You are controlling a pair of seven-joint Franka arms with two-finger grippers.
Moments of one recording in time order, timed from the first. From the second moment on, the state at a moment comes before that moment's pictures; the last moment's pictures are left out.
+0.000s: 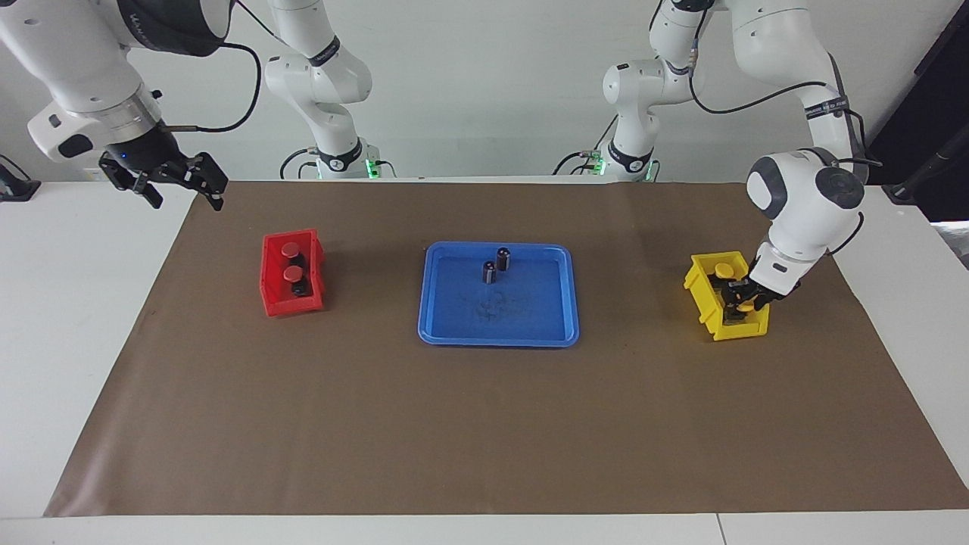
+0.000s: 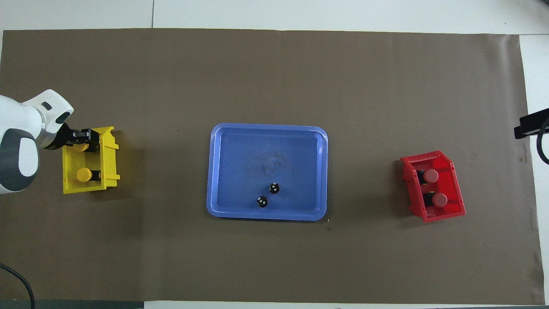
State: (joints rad) left arm 0.01 0.14 0.04 -2.08 0.05 2.26 0.05; right arm -0.09 0.00 -0.04 -1.55 -0.04 1.49 -0.08
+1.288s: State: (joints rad) left arm -0.03 -0.01 -0.04 -1.67 0.02 1.67 0.06; right arm -0.09 -0.02 -0.04 -1.55 -0.04 1.47 -0.08
